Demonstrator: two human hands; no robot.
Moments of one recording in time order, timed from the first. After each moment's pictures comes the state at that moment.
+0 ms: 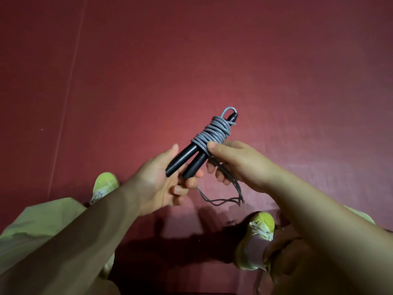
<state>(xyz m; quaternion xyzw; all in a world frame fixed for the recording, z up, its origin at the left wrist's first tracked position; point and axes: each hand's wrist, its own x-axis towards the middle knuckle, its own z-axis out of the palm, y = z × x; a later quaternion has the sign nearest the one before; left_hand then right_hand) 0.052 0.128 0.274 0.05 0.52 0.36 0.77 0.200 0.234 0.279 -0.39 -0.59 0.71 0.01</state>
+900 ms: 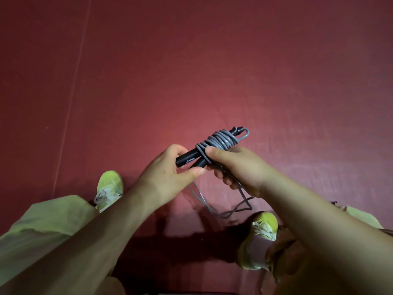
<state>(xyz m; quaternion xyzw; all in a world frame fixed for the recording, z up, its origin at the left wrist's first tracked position) 0.053 0.122 0.252 0.40 0.77 0.29 0.40 0.196 0.225 0.273 -0.47 -0.57 0.68 -0.02</state>
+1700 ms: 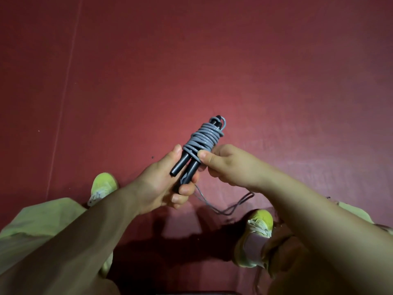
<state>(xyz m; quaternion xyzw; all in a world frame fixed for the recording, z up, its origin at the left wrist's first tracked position) 0.060 0.127 0.265 0.17 0.50 0.35 0.77 0.205 0.232 0.276 -0.37 -0.69 0.62 -0.04</state>
